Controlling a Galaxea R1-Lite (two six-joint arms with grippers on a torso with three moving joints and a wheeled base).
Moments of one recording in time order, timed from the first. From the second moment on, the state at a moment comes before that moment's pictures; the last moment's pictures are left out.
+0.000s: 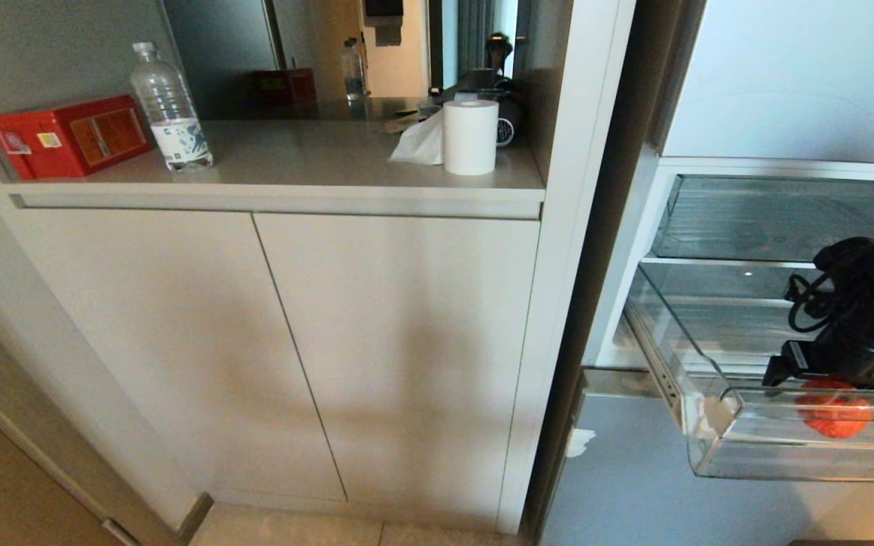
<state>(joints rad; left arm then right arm) 0.00 0.00 -0.01 0.04 0.00 0.01 -0.29 2.15 -1.66 0.70 -0.10 -0.03</state>
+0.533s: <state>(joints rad) 0.00 0.00 -0.01 0.04 0.00 0.01 -0.29 2.15 -1.68 0.71 -0.12 -0.04</state>
